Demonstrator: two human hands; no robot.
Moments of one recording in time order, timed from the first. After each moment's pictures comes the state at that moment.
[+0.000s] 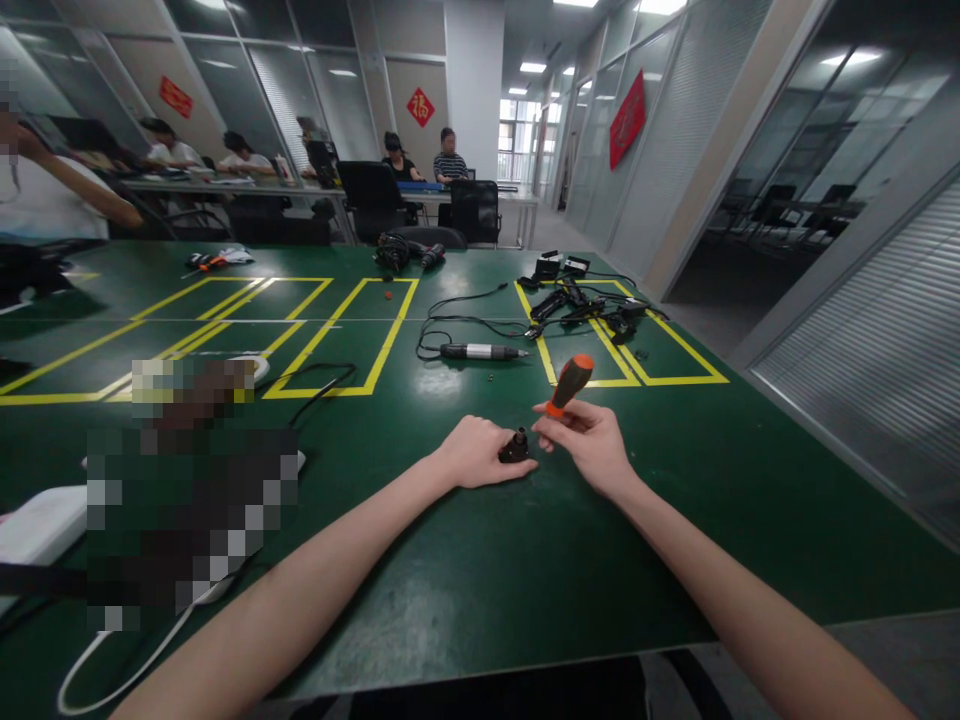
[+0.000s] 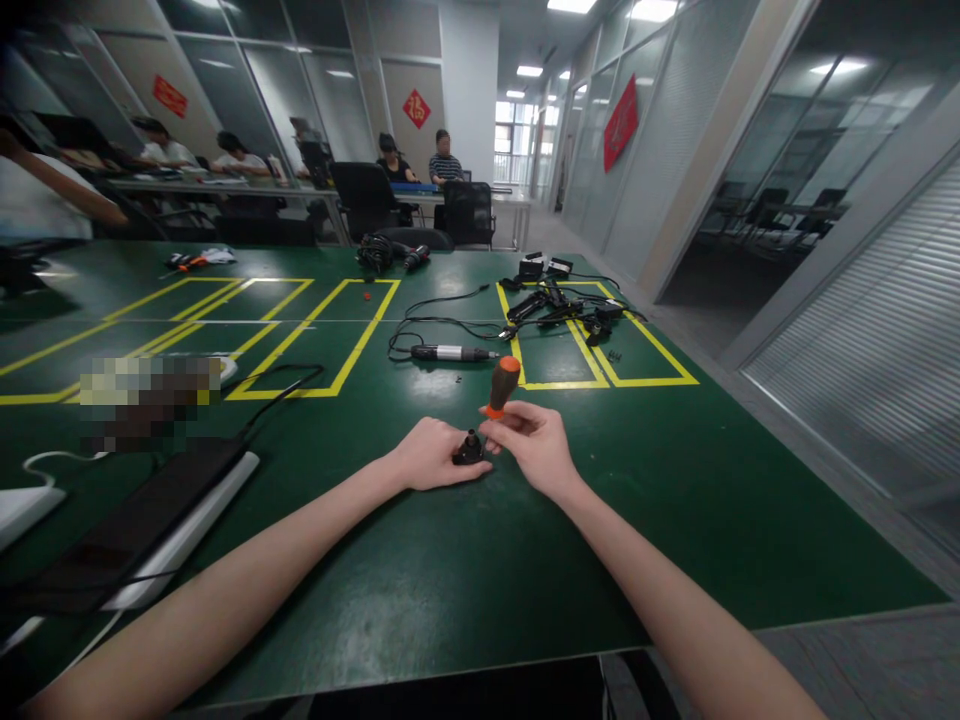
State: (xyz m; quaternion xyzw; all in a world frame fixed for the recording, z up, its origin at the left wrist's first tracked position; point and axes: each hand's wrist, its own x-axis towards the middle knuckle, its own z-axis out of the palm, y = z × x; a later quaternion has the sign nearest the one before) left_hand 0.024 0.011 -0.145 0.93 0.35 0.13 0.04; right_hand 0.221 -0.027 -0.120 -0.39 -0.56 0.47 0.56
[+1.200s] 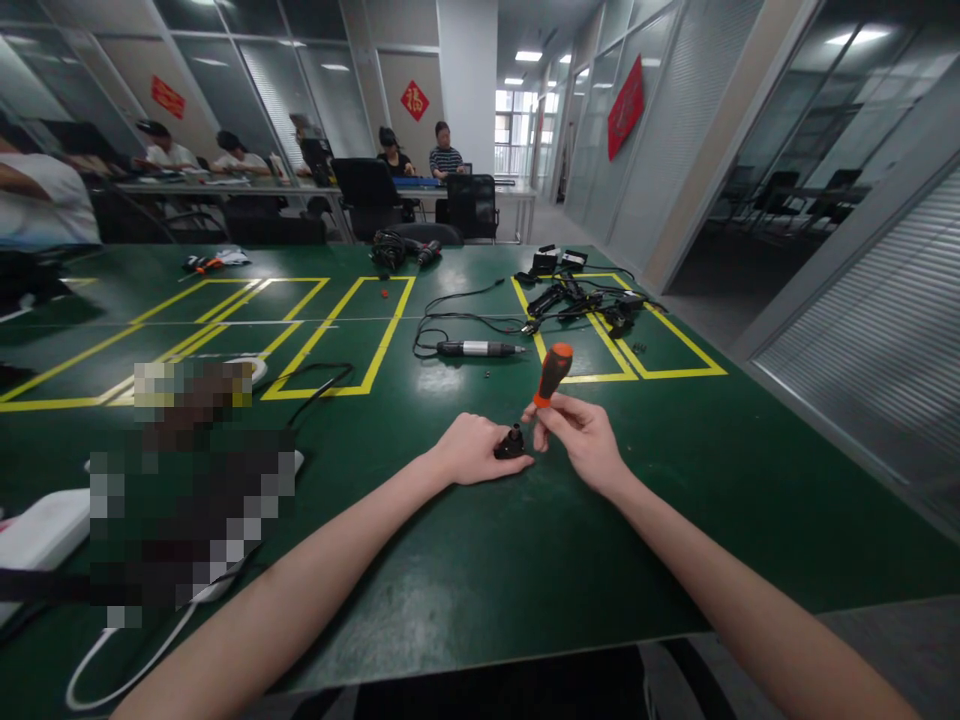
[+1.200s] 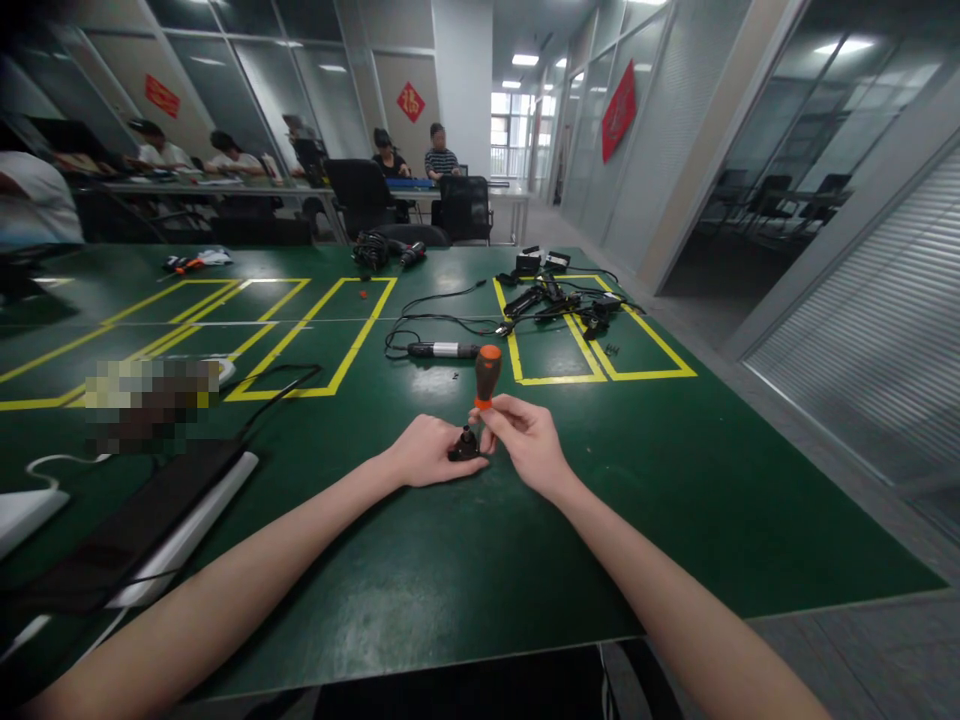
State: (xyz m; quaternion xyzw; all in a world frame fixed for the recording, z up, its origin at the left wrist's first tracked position) left_hand 0.023 0.012 -0.148 0.93 0.35 0.13 0.04; right_hand 0.218 -0.029 -0.117 -0.34 -0.57 0.49 0.56
